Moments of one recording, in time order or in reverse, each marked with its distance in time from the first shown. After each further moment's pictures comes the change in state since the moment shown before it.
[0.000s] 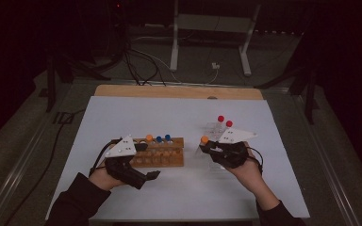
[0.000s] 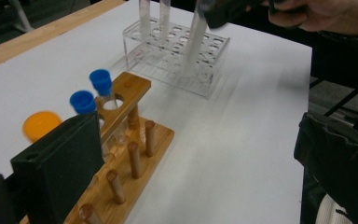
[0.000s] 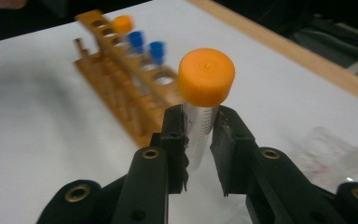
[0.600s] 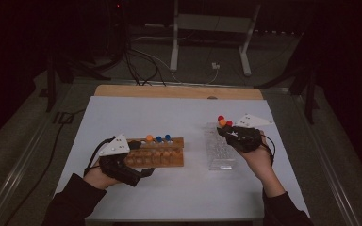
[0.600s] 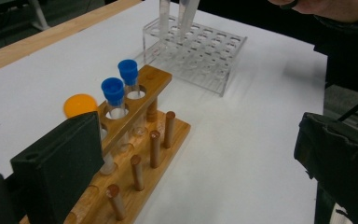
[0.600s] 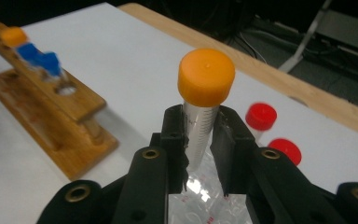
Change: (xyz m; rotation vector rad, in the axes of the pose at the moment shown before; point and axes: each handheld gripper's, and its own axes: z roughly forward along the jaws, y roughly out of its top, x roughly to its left) left arm 0.011 -0.010 -0.010 -0.012 0.045 -0.036; right arm -0.056 -0.002 -0.014 -0.043 -0.196 0.069
